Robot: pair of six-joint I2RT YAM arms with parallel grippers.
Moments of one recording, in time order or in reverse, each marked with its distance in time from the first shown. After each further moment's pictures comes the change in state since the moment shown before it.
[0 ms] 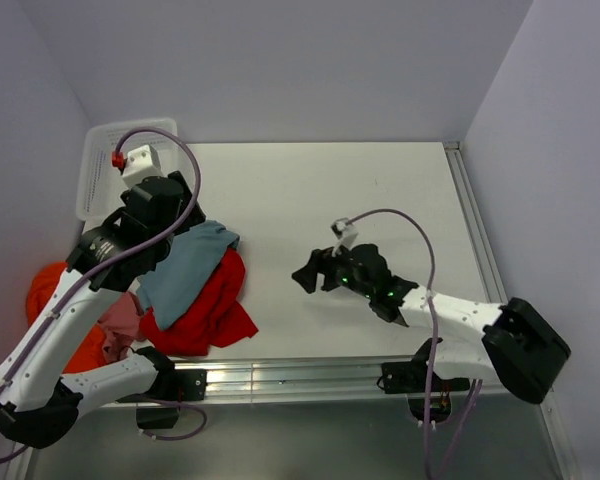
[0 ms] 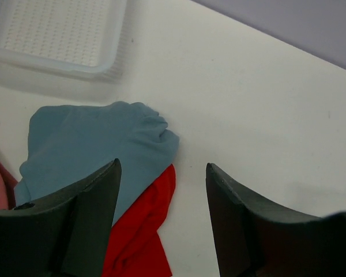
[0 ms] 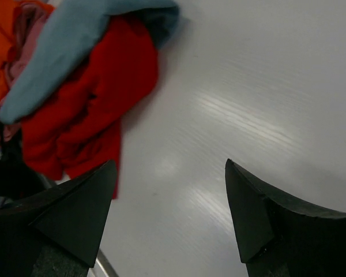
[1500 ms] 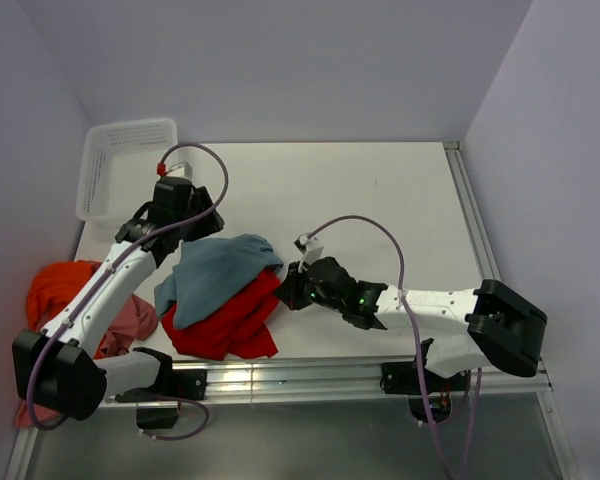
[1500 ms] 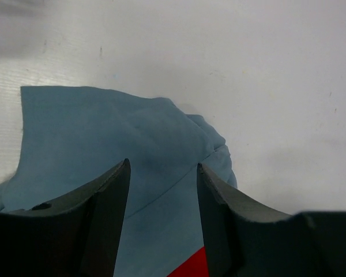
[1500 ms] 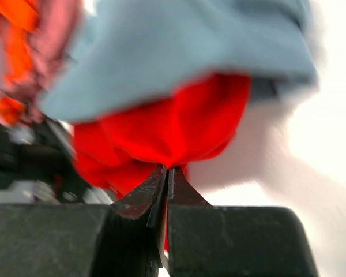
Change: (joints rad) left arm 0.322 0.141 -0.372 0.398 0.571 0.116; right arm 0.328 0.193 0.244 -0.114 0.183 0.142
